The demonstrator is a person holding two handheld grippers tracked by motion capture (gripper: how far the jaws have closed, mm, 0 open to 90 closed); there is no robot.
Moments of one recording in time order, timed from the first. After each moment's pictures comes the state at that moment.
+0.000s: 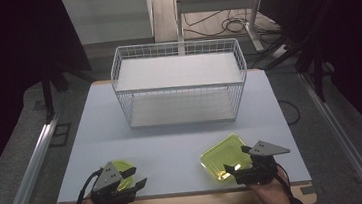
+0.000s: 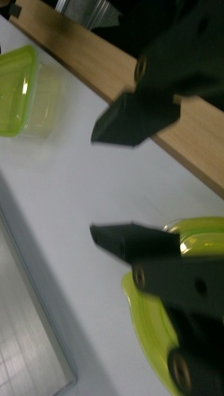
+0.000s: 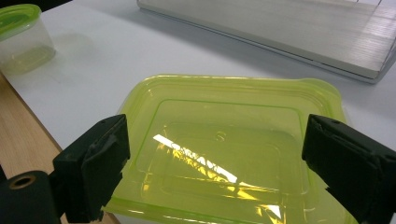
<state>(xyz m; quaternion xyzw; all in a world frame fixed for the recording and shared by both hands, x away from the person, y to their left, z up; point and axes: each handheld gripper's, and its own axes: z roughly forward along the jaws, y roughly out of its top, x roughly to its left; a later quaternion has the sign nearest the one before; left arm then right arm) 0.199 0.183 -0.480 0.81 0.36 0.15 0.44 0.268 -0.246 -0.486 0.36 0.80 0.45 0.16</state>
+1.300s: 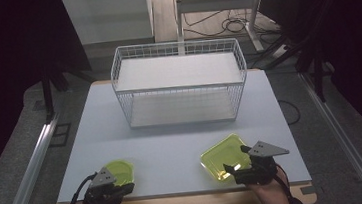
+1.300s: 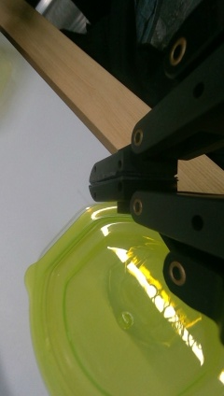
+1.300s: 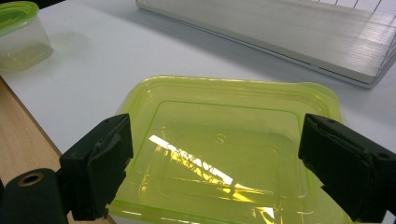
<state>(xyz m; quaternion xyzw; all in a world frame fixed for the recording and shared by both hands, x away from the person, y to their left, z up) 0.197 0.205 -0.496 0.82 0.42 0.07 0.39 0.267 -0.244 -0.486 0.35 0.80 0.45 0.17</state>
